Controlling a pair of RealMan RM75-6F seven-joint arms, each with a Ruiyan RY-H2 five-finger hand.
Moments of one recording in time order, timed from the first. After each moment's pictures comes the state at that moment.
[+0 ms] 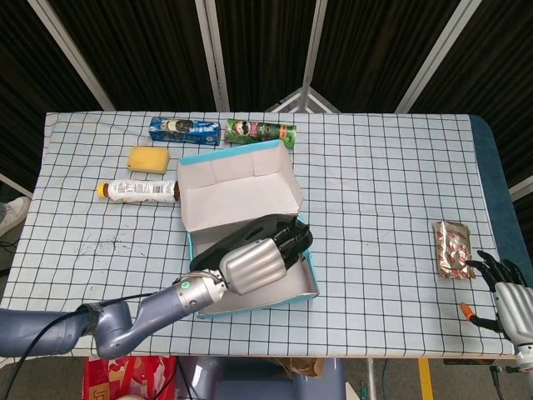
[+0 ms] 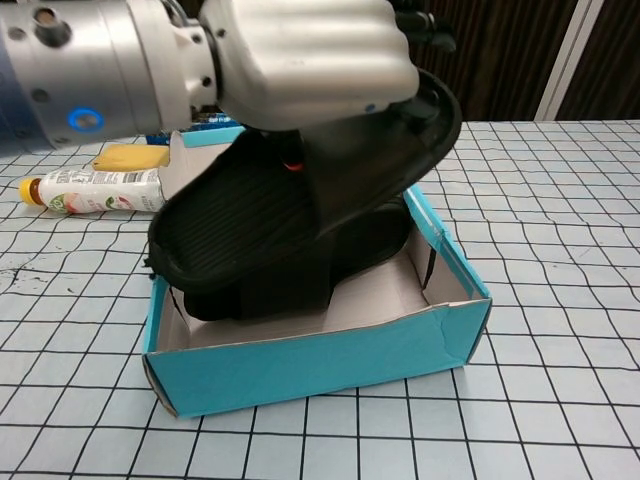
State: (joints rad) left arm -1.04 -1.42 -0.19 -1.80 1.46 0.87 1.09; right arm 0.08 -0.98 0.02 -1.64 -1.44 1.33 0.22
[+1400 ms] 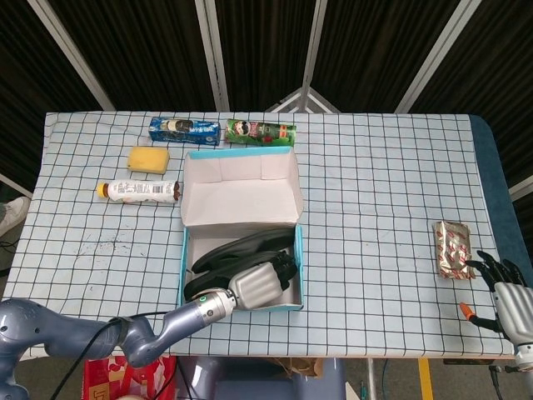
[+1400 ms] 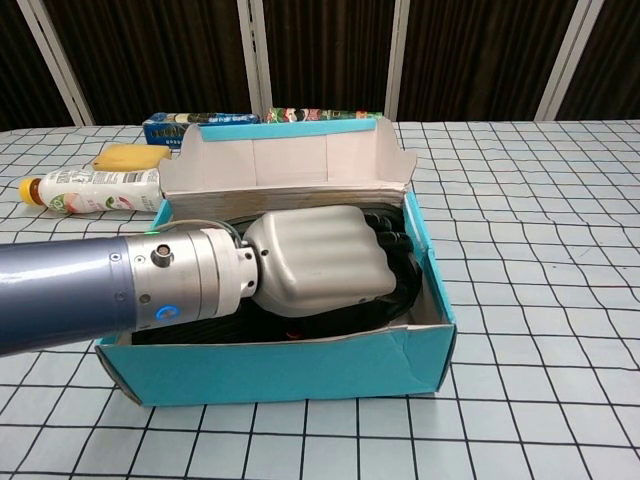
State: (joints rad) left arm -1.05 -1.68 -0.02 -1.54 1.34 0.81 0.89; right arm 0.08 -0.98 0.02 -1.64 -1.44 1.32 0.20
